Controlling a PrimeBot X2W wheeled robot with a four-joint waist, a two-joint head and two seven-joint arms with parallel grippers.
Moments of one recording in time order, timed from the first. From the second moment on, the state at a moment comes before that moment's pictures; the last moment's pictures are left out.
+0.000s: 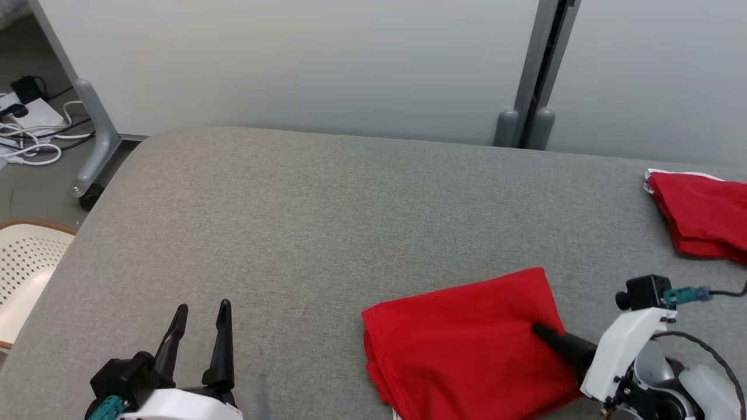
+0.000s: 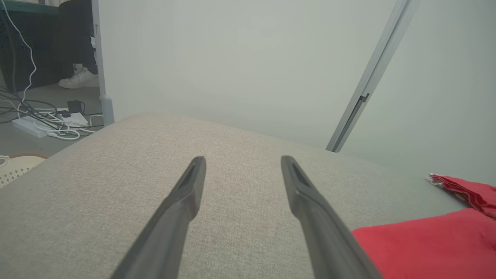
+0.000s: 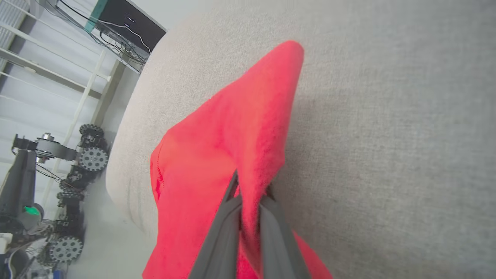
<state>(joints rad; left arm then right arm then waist) 0.01 0.17 -0.20 0.21 -0.51 0.05 -0.26 -0.24 -0.36 0.45 0.39 1.13 0.13 0.38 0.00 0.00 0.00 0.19</state>
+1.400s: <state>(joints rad) -0.21 0.11 -0.23 0.19 -0.41 0.03 -0.26 -1.14 -0.86 0.88 0.83 0.97 0.13 0.11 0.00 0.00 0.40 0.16</state>
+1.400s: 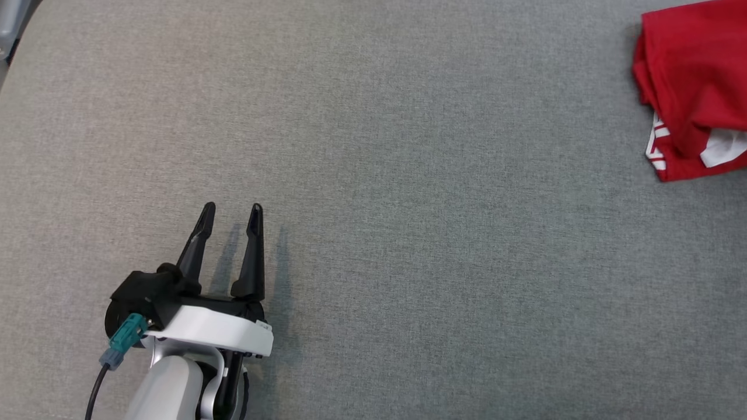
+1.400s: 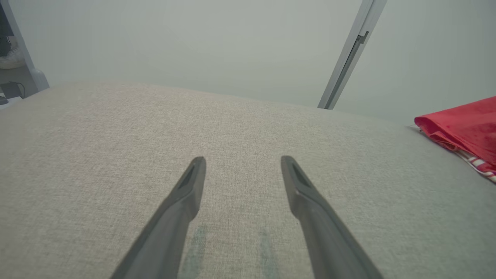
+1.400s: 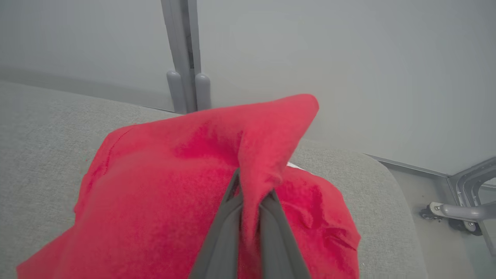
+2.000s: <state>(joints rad) -0.23 0.10 -0.23 0.20 -0.40 0.01 -0.26 -1.25 -0.75 0.90 1.25 0.75 0.13 0.02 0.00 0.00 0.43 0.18</state>
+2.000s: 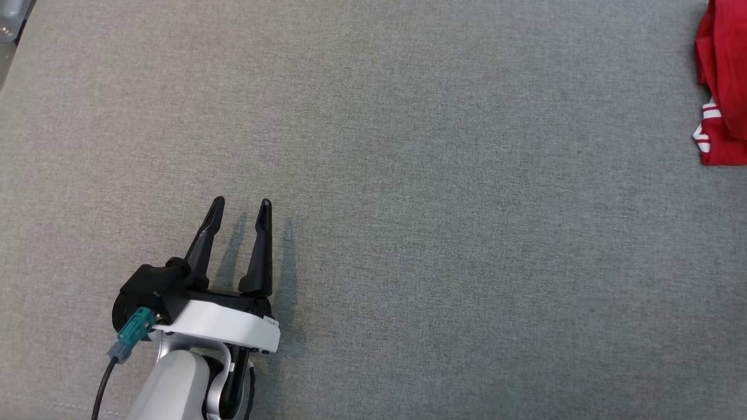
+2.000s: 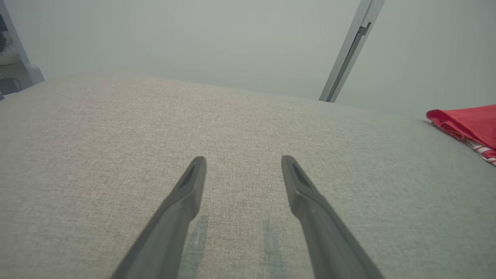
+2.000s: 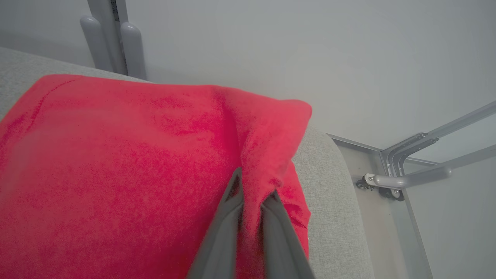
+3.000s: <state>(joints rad) -0.04 0.18 -0.12 0.13 -0.43 0.03 -0.26 -1.01 -0.55 0.74 1.14 0.73 0.13 -0.26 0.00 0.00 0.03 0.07</state>
